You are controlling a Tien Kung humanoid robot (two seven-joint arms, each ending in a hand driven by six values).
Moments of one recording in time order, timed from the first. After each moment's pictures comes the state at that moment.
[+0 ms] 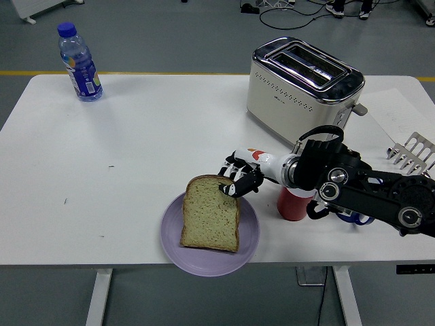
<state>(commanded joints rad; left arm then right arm) -0.10 0.02 -0.99 -0.18 1.10 0.23 0.25 1.08 -0.29 0.21 1.38 -0.86 -0.13 -0.50</state>
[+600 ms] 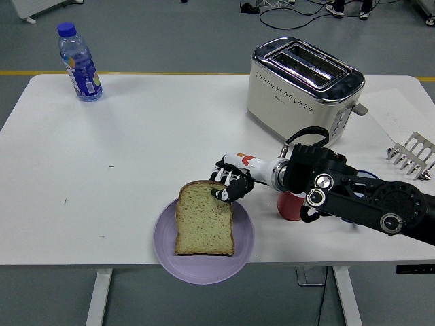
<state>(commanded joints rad) -0.10 0.02 -0.99 -0.18 1.11 0.23 0.26 1.05 -0.23 0.22 1.30 -0.96 -0.06 -0.41</state>
